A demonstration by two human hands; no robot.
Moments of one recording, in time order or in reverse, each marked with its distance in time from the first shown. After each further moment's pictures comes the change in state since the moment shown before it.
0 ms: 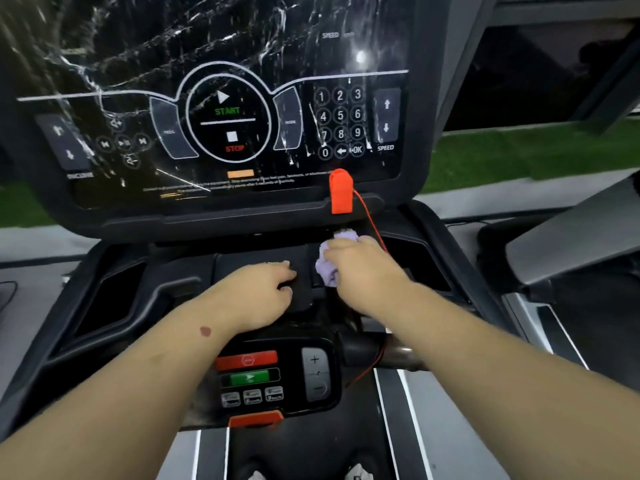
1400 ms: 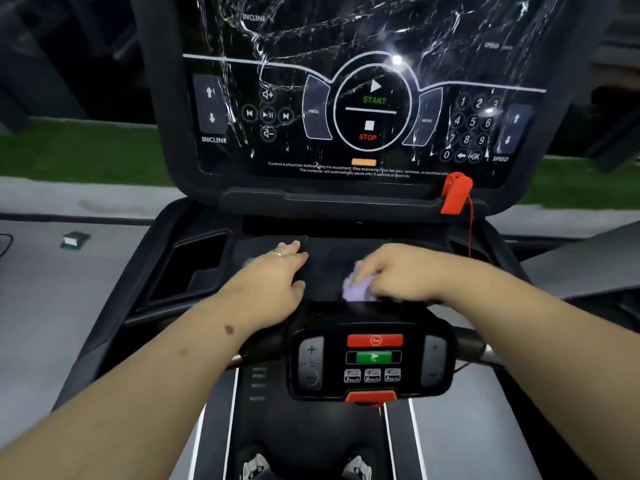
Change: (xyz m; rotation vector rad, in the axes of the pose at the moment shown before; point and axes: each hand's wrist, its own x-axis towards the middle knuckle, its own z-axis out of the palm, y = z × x) left_hand -0.037 -0.124 -0.006 -0.050 0.173 0.075; right_hand 0.026 -0.110 -0.018 0.172 -0.515 0.134
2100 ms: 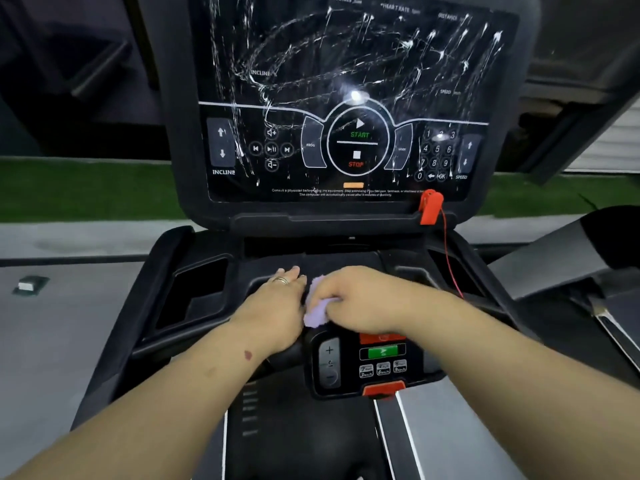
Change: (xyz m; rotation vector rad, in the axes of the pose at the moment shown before) left_hand -0.015 -0.010 0.006 -0.041 -0.078 0.071; right_hand -0.021 -0.086 0.037 0.068 0.143 -0.071
